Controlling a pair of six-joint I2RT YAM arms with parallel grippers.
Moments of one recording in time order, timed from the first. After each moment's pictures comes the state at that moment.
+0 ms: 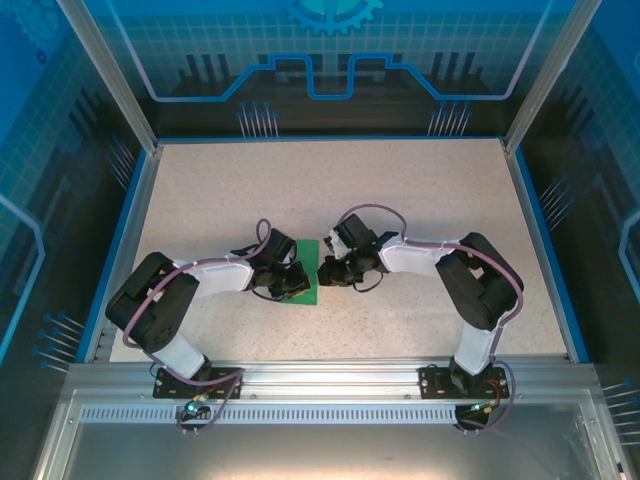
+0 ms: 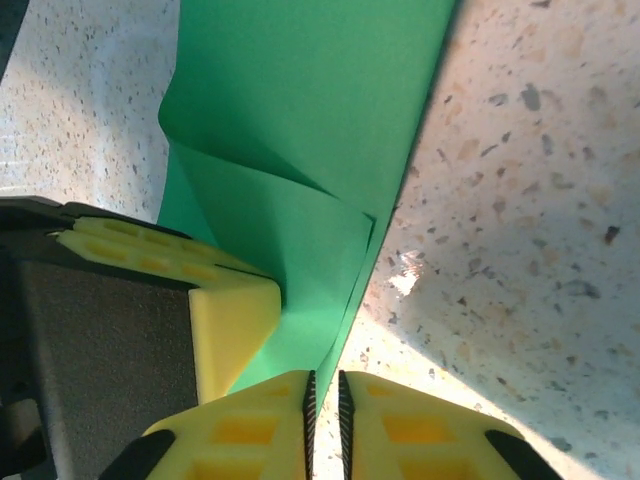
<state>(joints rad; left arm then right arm) -0.54 1.61 0.71 -0.20 0.35 -0.98 0.70 1.81 1.00 -0.28 -0.48 0.62</state>
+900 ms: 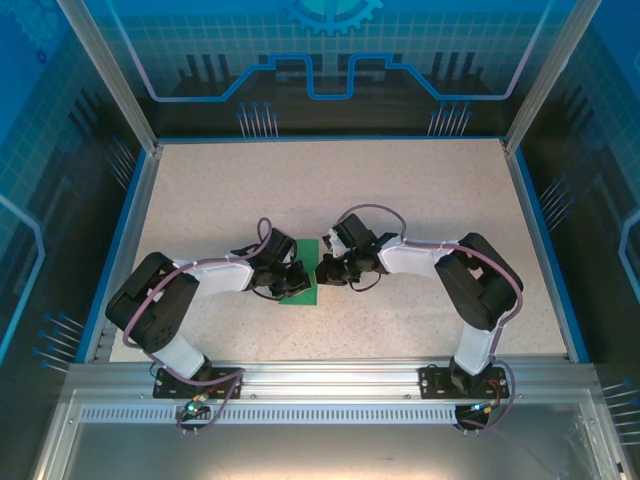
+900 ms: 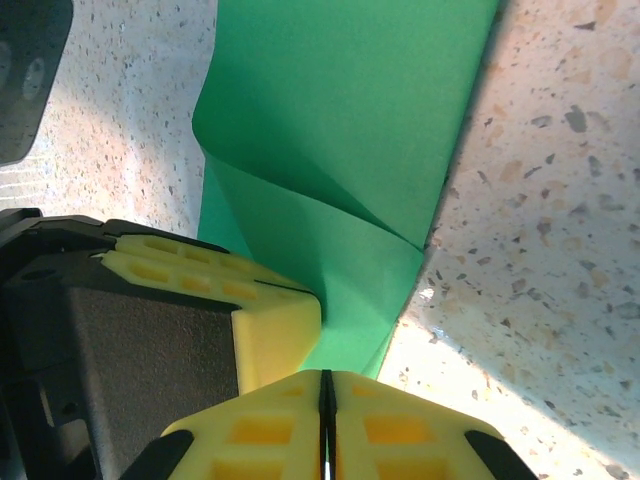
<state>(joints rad) -0.54 1.61 0.71 -0.18 0.35 -0.96 0.70 1.81 1.00 -0.23 -0.50 0.68</state>
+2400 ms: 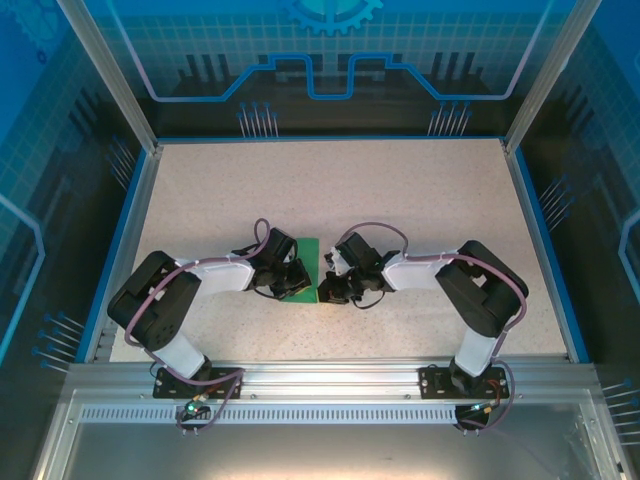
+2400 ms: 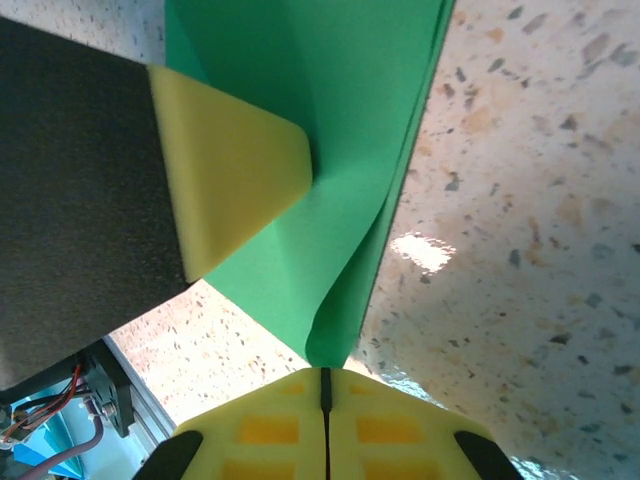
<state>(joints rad) -0.55 1.62 0.71 -0.15 0.33 -1.06 0.76 1.76 0.83 -0.09 -0.55 0.76</state>
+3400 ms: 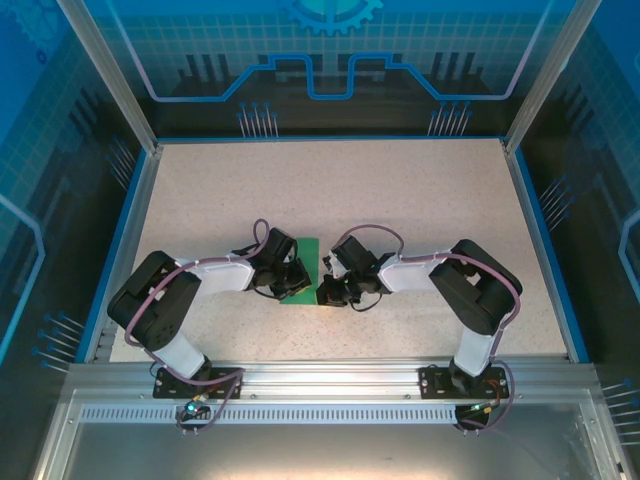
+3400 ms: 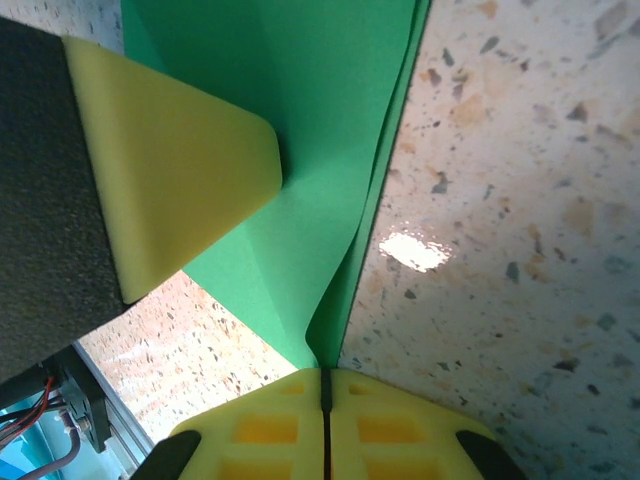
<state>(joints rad) -0.55 1.62 0.71 -0.15 0.33 -1.09 0.78 1.79 0.84 -0.09 -0.51 0.77</state>
